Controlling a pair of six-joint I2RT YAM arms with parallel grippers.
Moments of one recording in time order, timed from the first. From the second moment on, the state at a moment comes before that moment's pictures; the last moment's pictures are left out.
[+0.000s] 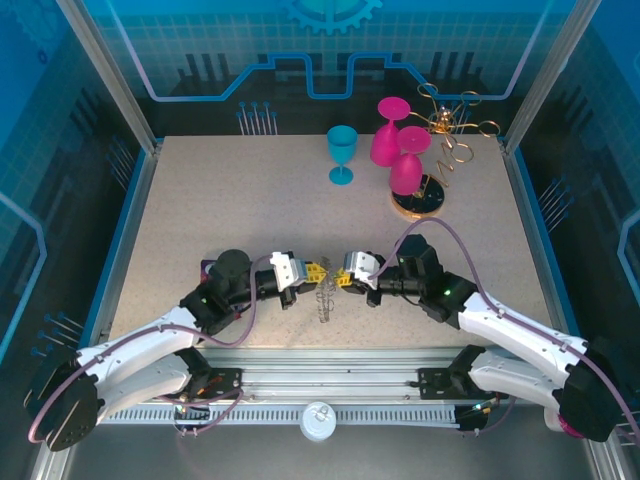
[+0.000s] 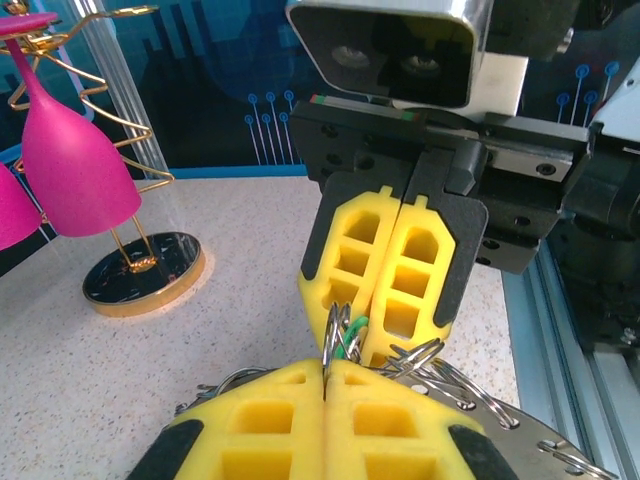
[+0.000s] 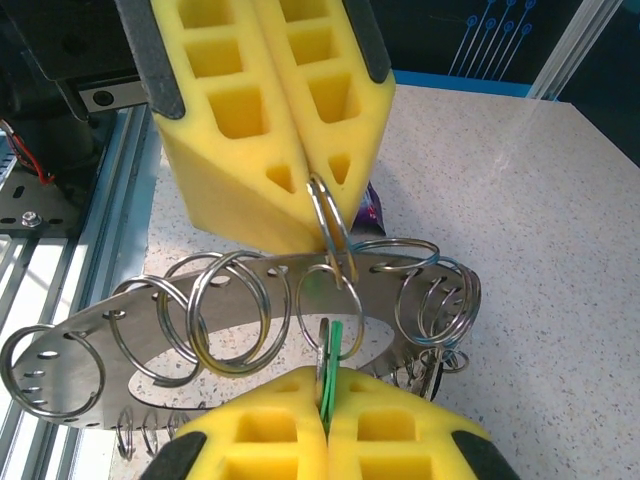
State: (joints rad) left arm -0.71 0.94 0.43 0.39 0.51 0.22; right arm 0.73 1.00 0.60 -0.03 -0.50 -0.44
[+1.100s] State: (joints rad) left arm -0.71 0.98 0.42 0.47 0.52 0.20; right arm 0.65 0.95 0.61 -0.03 -0.64 -0.43
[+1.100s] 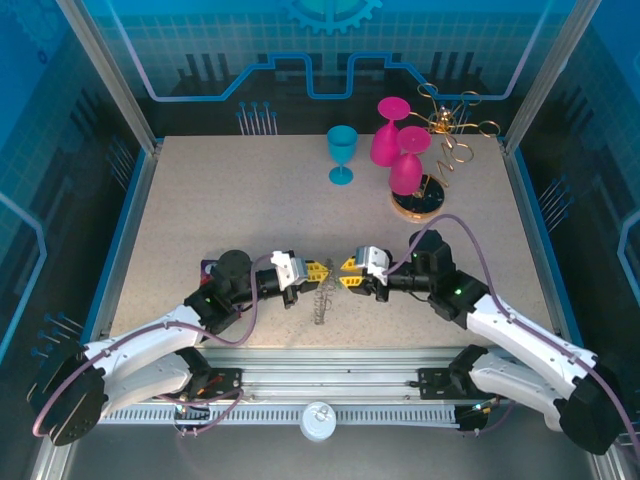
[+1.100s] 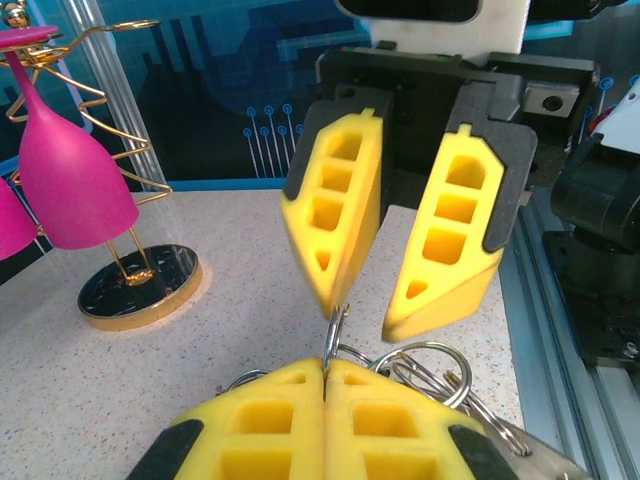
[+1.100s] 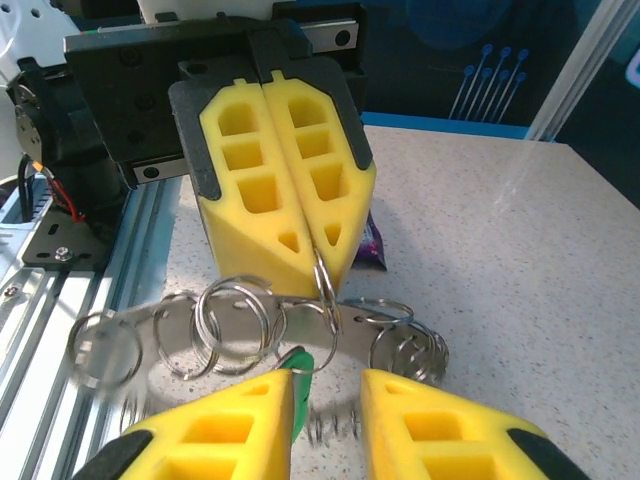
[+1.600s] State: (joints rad) left arm -0.70 0.99 0.42 0.46 0.54 0.20; right arm 0.67 1.02 0.62 0.07 -0.69 -0.41
